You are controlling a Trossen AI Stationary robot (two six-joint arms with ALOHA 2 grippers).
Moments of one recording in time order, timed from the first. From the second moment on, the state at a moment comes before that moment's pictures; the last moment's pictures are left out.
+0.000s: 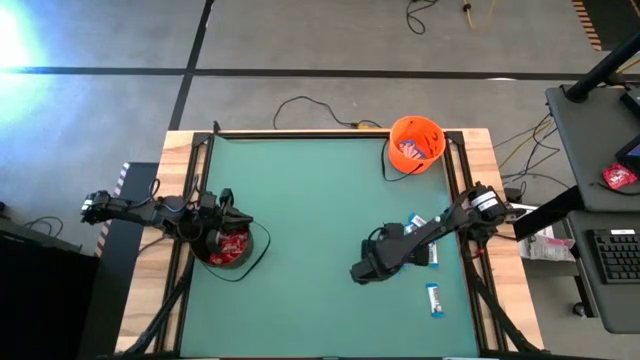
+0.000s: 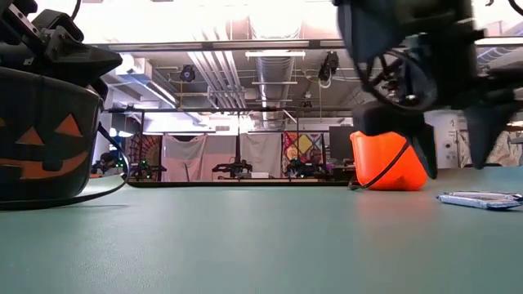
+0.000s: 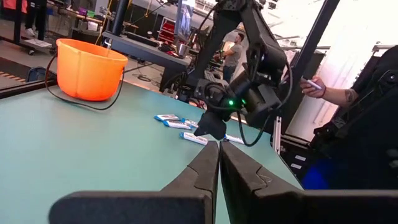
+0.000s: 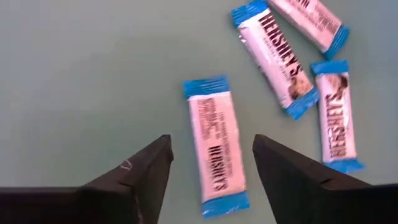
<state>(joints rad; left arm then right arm) -0.19 0.03 0.01 0.07 -0.17 -0.35 0.38 1.96 1.33 -1.32 0.18 2.10</state>
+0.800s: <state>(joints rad) -0.19 0.03 0.01 0.07 -0.17 -0.35 0.70 1.95 1.31 -1.43 0.40 2.25</state>
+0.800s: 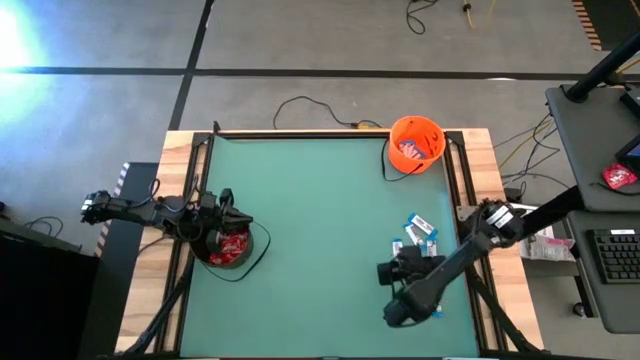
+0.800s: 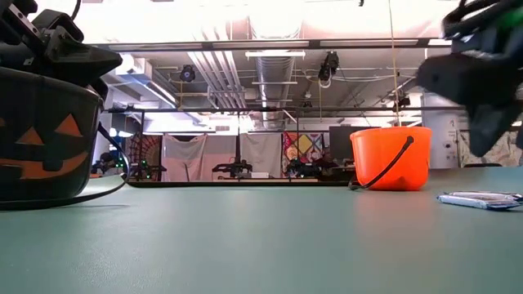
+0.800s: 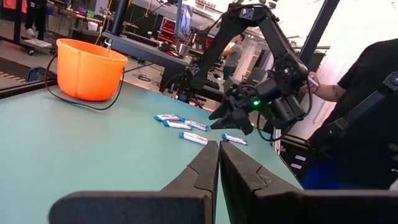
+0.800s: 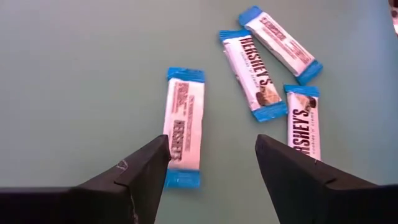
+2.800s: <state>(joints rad) -0.19 0.03 0.01 0.07 -0.17 -0.35 0.67 2.25 1.19 -1.18 0.64 2.38</state>
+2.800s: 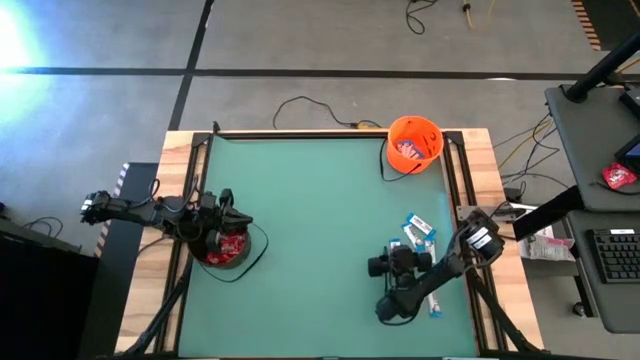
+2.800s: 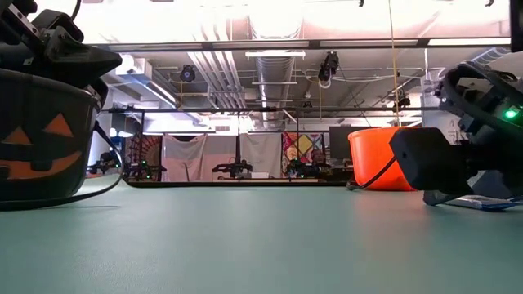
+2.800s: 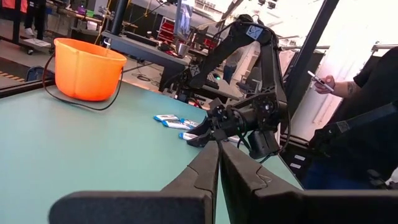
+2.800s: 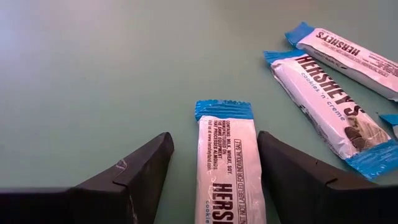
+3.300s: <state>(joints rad) -0.19 0.03 0.01 0.07 -0.17 -0.35 0.67 2.25 1.15 -1.16 0.66 2.39</state>
